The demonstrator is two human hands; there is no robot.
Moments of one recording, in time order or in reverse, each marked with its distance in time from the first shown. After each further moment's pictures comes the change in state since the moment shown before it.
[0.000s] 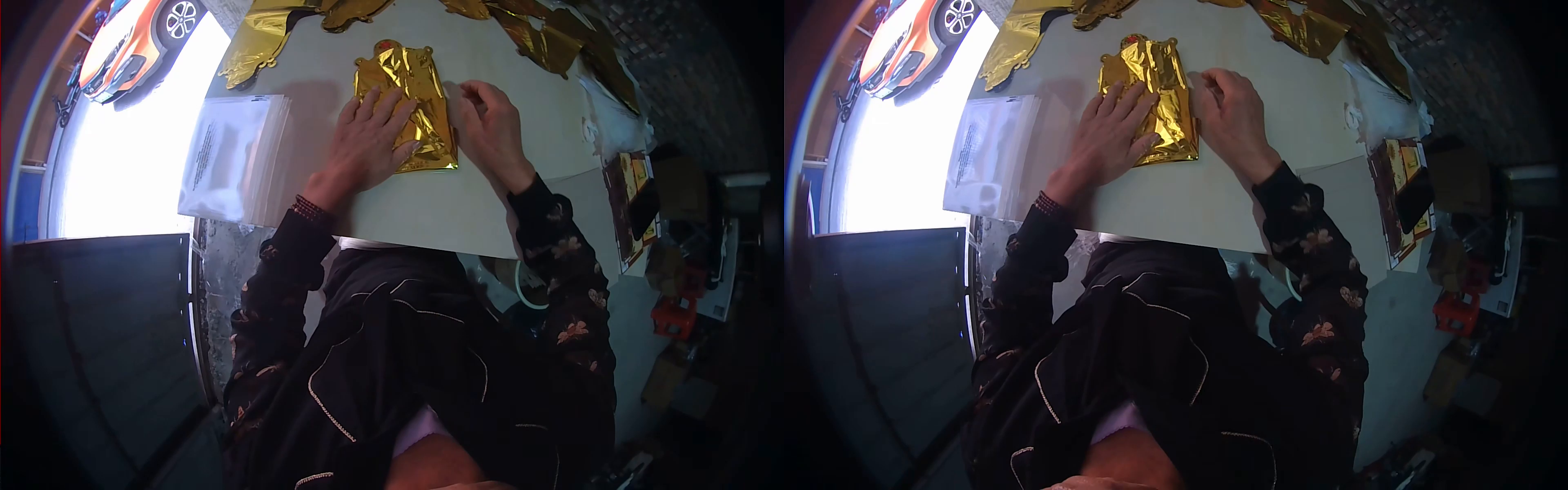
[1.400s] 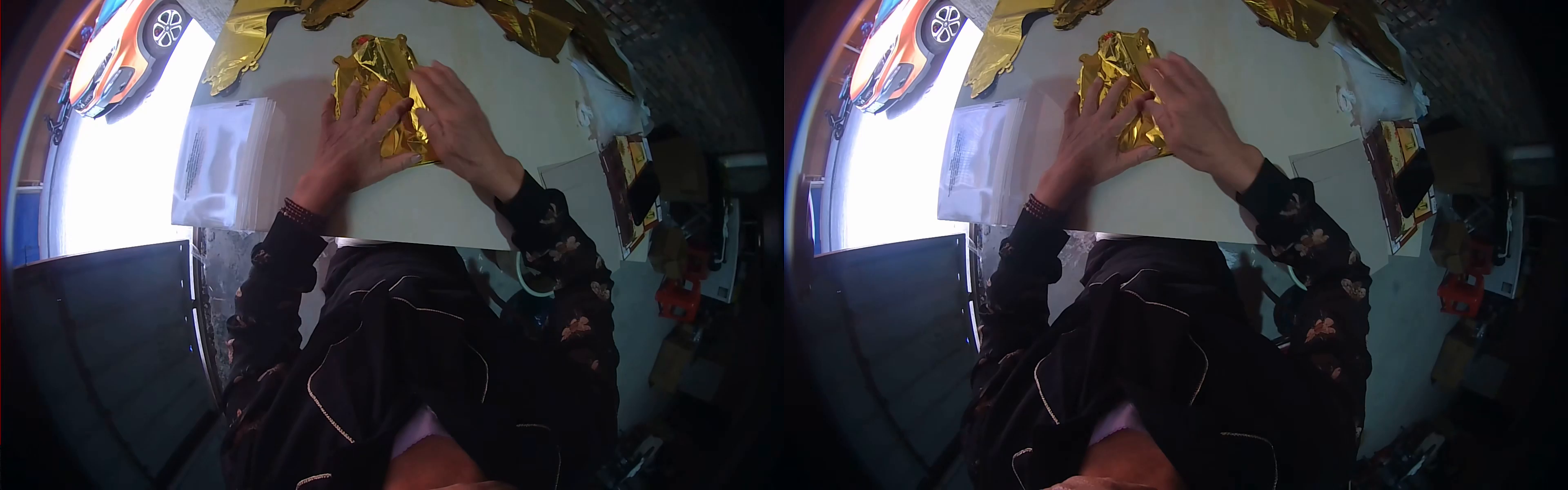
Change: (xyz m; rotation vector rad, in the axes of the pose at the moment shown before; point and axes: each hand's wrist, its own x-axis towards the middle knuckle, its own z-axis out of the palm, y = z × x) left_hand 0.000 0.007 -0.009 -0.038 0.007 0.019; right_hand -0.007 -0.033 0.001 -0.065 -0.320 -0.135
